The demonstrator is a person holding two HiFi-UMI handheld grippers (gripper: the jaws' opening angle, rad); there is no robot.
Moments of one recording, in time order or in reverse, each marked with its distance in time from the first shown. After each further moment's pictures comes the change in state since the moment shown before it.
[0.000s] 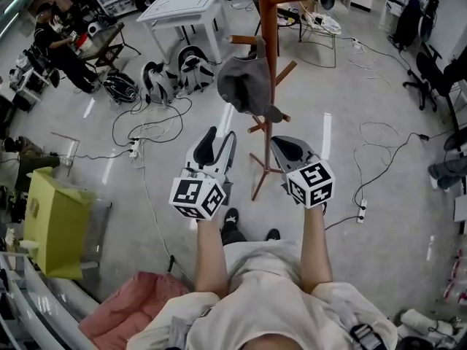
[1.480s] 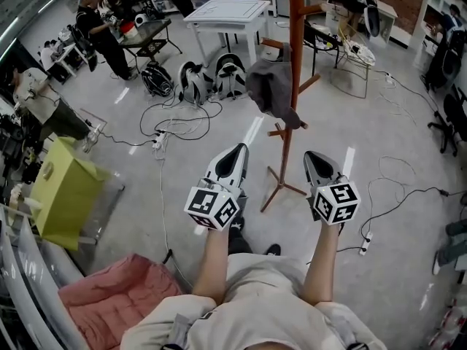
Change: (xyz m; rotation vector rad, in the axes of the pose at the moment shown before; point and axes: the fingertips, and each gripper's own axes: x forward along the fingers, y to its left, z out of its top) left arm -0.045 -0.032 -0.006 -0.005 -0.098 0.066; right arm -0.050 -0.026 -0.011 0.057 -0.059 -0.011
